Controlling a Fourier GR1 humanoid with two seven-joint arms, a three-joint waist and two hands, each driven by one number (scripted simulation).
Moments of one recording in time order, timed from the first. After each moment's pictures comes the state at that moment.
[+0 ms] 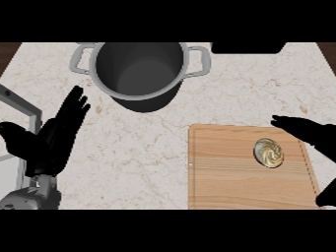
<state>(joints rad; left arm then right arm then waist) -0.11 0.18 -0.10 -1.72 0.15 0.17 0.33 -0.10 -0.68 0.11 -1.72 0.53 0.60 -0.12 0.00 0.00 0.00</state>
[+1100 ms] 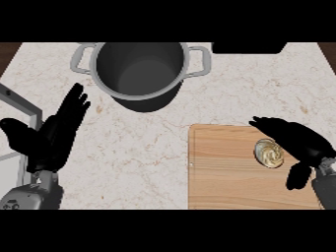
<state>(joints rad) -0.13 0.14 -0.05 -1.69 0.10 0.11 0.32 -0.21 -0.49 0.21 -1.47 0.92 0.54 -0.08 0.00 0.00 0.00</state>
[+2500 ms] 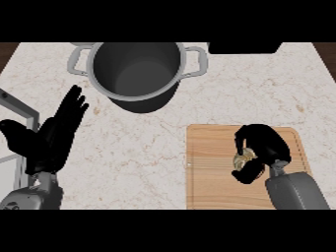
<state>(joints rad) -0.11 0.10 -0.01 -1.70 0.07 0.08 0.33 -0.20 -0.14 0.11 -1.38 1.08 0.38 0.12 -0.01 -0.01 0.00</state>
